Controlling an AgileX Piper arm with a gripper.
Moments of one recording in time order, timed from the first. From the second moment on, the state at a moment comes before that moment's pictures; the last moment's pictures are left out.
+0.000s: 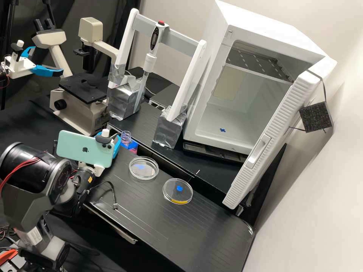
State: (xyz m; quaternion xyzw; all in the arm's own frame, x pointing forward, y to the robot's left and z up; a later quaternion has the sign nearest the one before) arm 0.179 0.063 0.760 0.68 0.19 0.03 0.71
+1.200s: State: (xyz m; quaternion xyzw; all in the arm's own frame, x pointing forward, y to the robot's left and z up) arm 0.177 0.059 0.766 0.68 0.18 0.03 0.71
